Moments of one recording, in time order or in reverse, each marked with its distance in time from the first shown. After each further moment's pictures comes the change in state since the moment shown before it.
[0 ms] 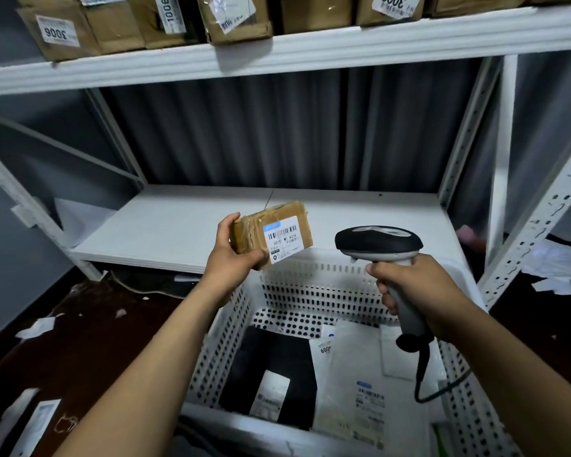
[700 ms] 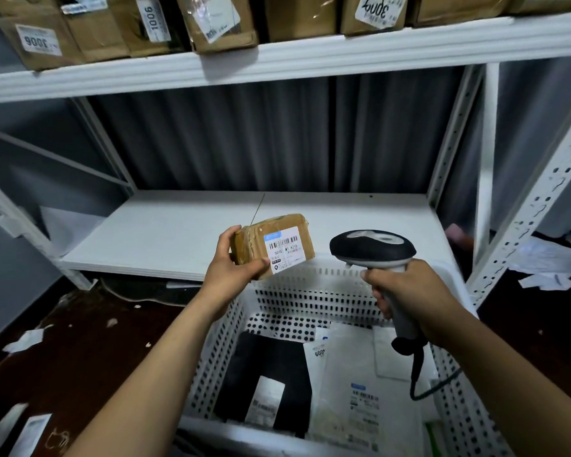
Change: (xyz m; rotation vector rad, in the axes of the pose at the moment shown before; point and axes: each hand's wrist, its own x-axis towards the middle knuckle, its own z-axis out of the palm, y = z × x) left_hand 0.003 -0.003 0.011 0.000 -0.061 -0.013; right_hand 0.006 0.005 -0.008 -0.009 0.032 -0.018
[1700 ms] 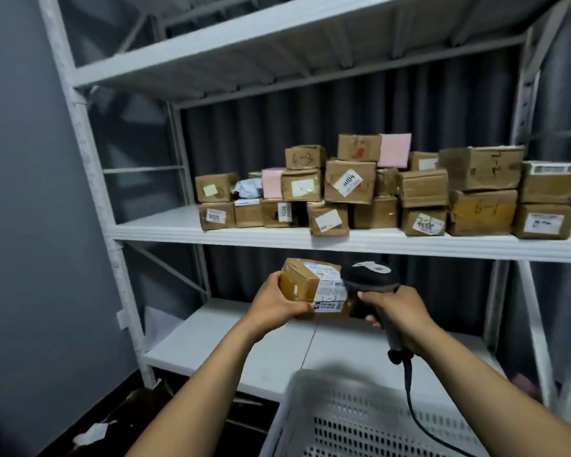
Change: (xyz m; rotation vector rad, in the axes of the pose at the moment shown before) left_hand -0.045 0.190 -0.146 0.223 0.051 0.257; right_hand -0.027 -0.205 0.098 0.087 0.055 -0.289
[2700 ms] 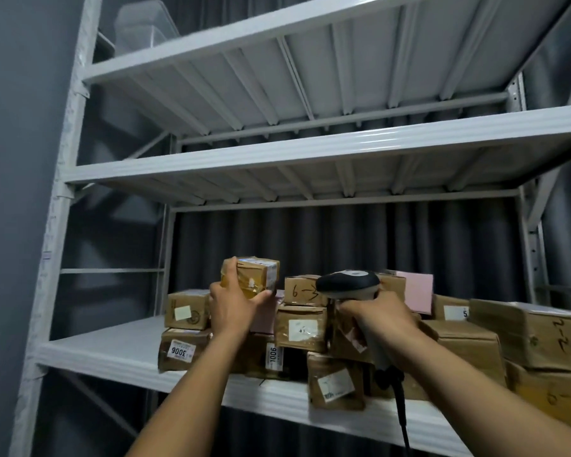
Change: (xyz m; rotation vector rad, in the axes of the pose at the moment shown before) left_hand 0.264 0.085 -0.106 0.161 0.672 0.194; right_hand 0.156 -0.198 0.059 -0.215 0.091 -0.292
